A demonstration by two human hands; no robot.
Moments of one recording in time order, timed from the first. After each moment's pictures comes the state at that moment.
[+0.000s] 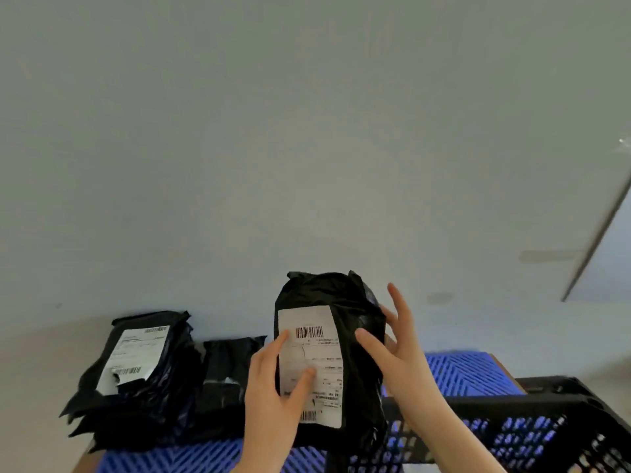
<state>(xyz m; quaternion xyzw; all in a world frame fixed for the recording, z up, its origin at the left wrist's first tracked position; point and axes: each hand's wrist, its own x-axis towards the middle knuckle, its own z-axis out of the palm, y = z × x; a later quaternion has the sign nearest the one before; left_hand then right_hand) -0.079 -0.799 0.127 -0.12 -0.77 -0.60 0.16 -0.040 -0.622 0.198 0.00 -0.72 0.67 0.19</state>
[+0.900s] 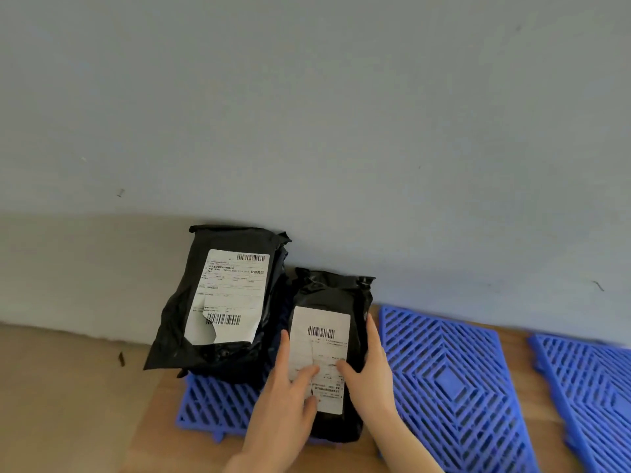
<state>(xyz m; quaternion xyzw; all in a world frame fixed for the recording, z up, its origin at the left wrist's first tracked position) -0.207 -0.979 -0.039 -0.12 -0.94 -0.31 -0.10 -0.231 -0.824 -0.024 -0.19 -0.86 0.47 -0.02</state>
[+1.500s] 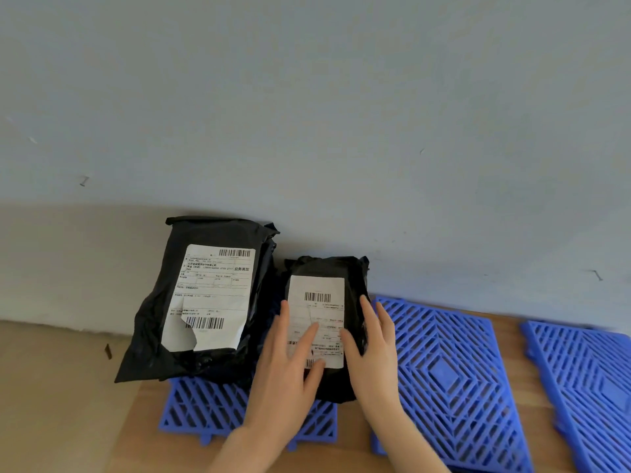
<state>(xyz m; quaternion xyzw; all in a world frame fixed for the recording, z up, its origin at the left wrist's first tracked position) -0.240 -0.963 -0.048 -0.14 -0.93 -0.34 0.00 -0.250 -0.813 -0.028 -0.15 -0.89 0.42 0.07</state>
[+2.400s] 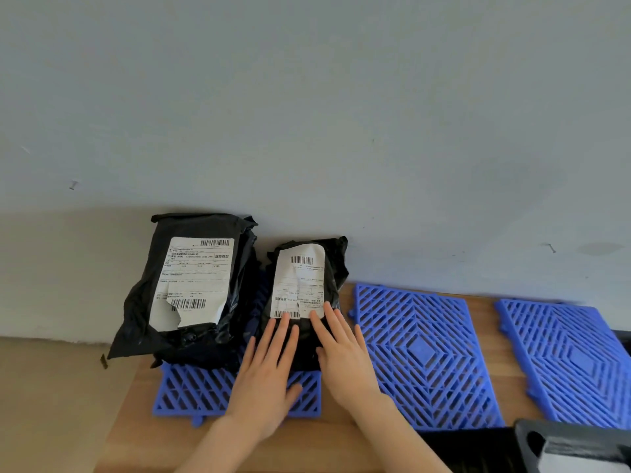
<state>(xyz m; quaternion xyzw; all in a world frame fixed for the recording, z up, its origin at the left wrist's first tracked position) -0.209 -0.967 -0.058 -0.21 -0.97 -0.14 -0.07 -0.216 -0.800 -0.047 0.03 -0.99 0.14 -0.04</state>
